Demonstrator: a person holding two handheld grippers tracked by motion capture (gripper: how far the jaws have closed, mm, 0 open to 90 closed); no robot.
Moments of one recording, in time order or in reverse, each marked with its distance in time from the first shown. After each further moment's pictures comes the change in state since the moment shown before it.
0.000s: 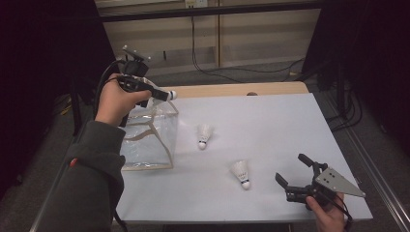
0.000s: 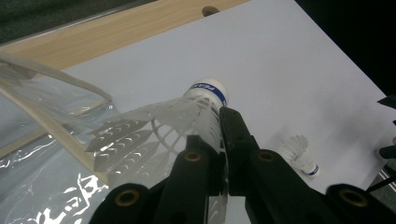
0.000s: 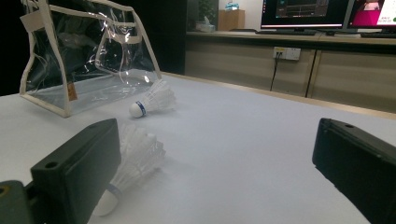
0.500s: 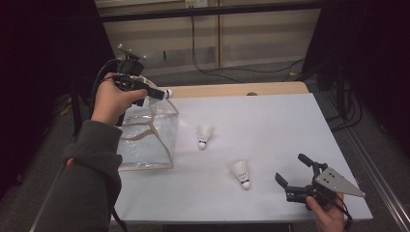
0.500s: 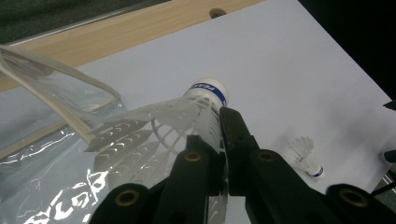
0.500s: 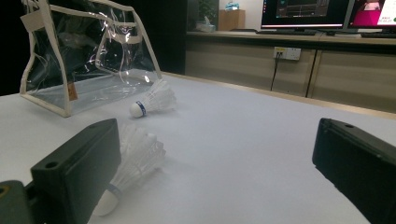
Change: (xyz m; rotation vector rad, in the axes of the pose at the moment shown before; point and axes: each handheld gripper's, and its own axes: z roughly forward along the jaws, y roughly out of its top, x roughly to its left) left arm 0.006 -0.001 -0.006 -0.009 0.015 -0.017; right arm 0.000 0.000 0.000 0.001 -0.001 -0.001
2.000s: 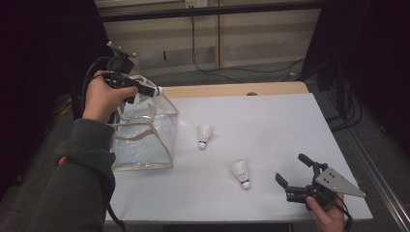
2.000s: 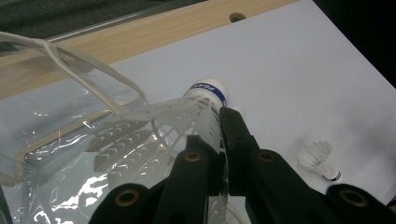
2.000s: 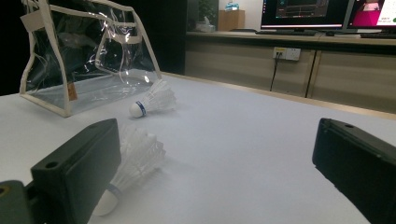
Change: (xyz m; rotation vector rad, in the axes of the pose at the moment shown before) left arm 0.016 -0.001 -0.014 -0.011 0.059 -0.019; right arm 0.000 0.000 0.000 0.000 0.000 -0.002
